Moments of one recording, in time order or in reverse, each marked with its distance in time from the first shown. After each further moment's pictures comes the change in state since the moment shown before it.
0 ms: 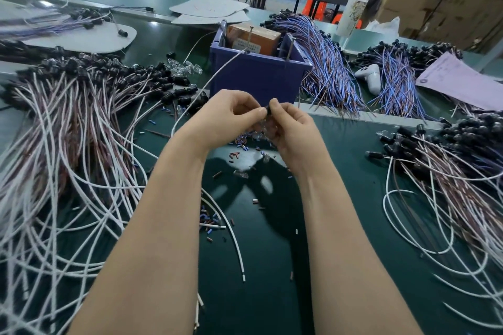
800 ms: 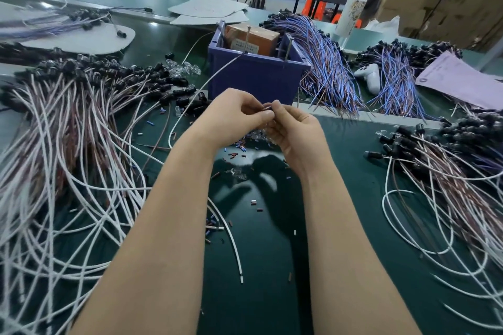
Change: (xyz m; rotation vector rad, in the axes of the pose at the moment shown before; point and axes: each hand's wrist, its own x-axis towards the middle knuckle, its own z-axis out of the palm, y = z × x) left_hand 0.005 0.009 0.008 0.085 0.031 0.001; right_hand 0.004 0.003 -0.009 0.042 0.018 0.001
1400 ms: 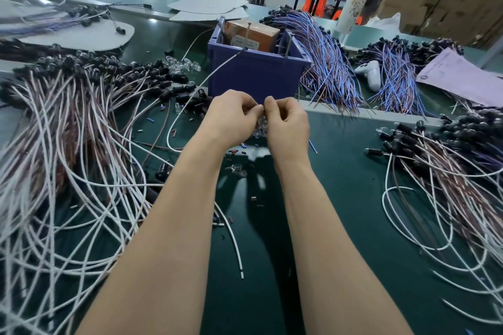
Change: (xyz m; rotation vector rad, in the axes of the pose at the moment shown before) left_hand 0.003 -0.003 0.010 0.116 0.086 -0.059; right_hand -0.003 0.012 0.024 -0.595 0.310 -0.270
